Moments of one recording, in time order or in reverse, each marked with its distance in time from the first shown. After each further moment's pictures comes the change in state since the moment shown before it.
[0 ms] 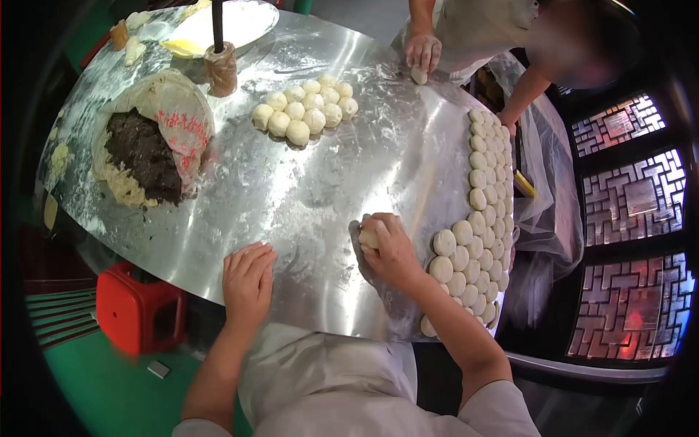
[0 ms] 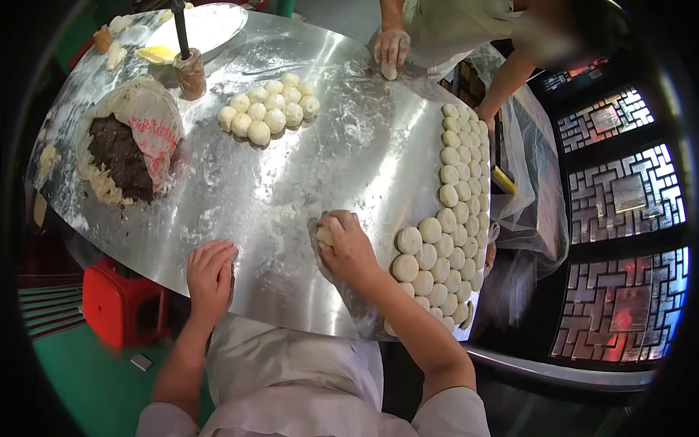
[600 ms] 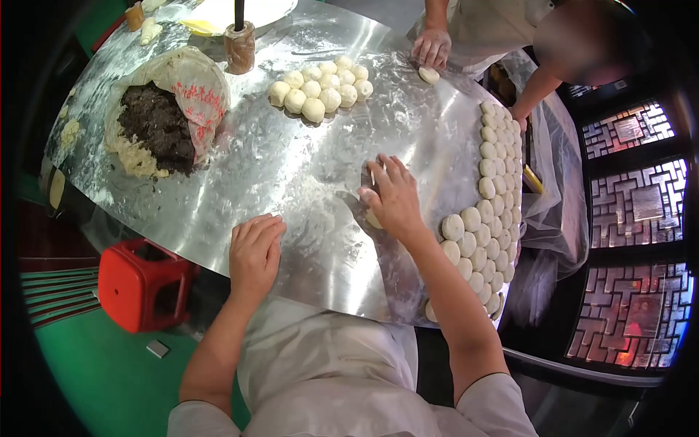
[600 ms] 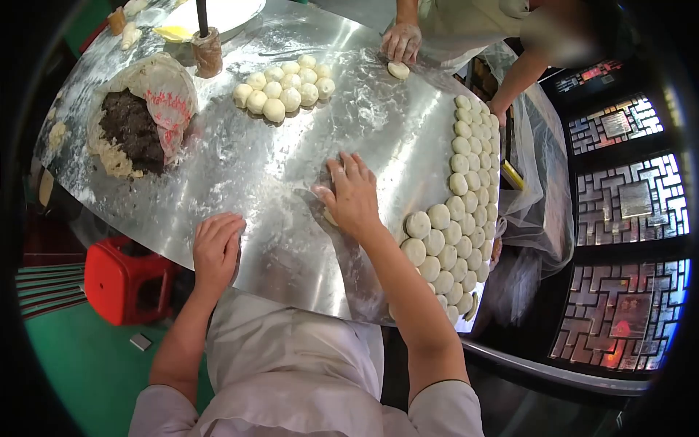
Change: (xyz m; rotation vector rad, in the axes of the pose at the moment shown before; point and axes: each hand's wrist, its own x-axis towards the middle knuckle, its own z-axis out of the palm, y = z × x) left_hand 0.000 0.001 0.001 -0.022 0.050 0.023; right_hand 0.044 0.018 0.019 -0.260 0.053 0.071
